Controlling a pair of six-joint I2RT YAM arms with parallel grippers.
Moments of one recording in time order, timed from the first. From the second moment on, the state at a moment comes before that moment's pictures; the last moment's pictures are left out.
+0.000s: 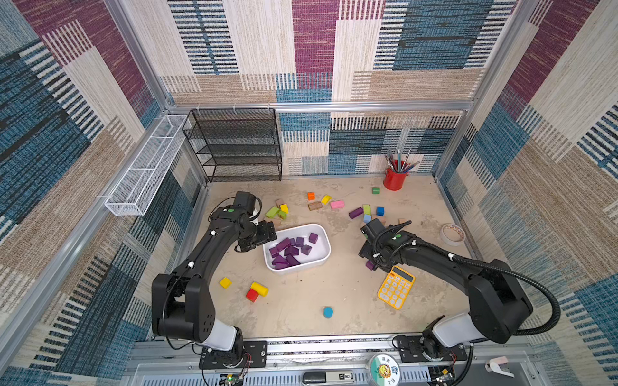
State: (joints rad) left arm -0.15 1.50 1.22 -0.94 0.22 -0.42; right arm 0.56 1.50 0.93 -0.69 0.19 1.13
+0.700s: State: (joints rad) left arm -0.15 1.46 1.18 -0.87 0.39 -0.42; right arm 0.56 1.56 0.93 -0.71 0.17 1.27
